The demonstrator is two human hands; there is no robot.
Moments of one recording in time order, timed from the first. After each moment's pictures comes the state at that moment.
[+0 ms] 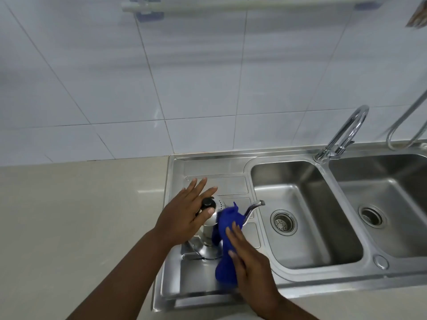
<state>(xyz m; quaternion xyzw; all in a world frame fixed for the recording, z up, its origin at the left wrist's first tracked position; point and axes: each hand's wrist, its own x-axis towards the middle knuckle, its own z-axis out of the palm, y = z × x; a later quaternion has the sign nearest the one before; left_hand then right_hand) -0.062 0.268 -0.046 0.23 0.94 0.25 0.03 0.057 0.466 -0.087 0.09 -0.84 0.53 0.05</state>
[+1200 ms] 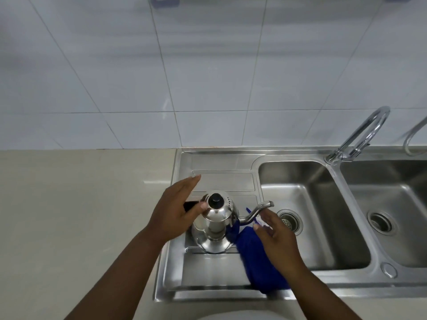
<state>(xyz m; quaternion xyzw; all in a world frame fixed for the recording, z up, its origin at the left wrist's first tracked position) -0.050 0.246 -0.037 0.13 0.92 0.36 -0.02 0.005 0.514 -0.078 -0.13 -0.81 0.57 -0.06</state>
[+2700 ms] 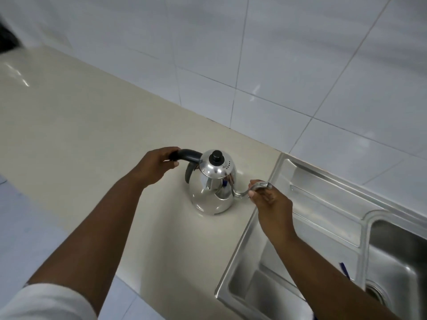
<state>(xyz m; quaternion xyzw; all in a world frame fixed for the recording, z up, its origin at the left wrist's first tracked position) -0.034 -0.051 -0.053 -0.21 0.85 0.49 -0.03 -0.096 0.265 -0.072 0.12 -0.76 0.64 -0.09</state>
